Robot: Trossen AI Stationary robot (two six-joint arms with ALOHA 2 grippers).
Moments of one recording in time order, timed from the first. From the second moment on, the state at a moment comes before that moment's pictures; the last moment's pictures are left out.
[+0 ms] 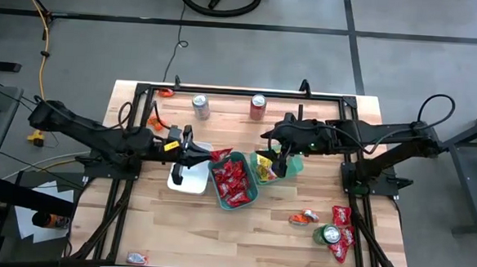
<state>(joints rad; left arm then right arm) -0.25 0.98 0.65 0.39 -0.25 -0.32 0.14 1.35 1.41 -0.62 0.26 0.25</state>
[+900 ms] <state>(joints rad) -0.24 1.40 0.80 0.06 -0.19 -0.47 0.14 1.22 1.41 -0.60 0.26 0.25</state>
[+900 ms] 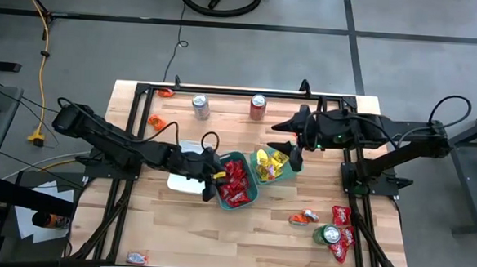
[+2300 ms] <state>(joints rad) -0.20 1.01 0.81 0.05 -0.36 -0.36 0.43 1.59 1.33 -1.33 -0.11 0.77</state>
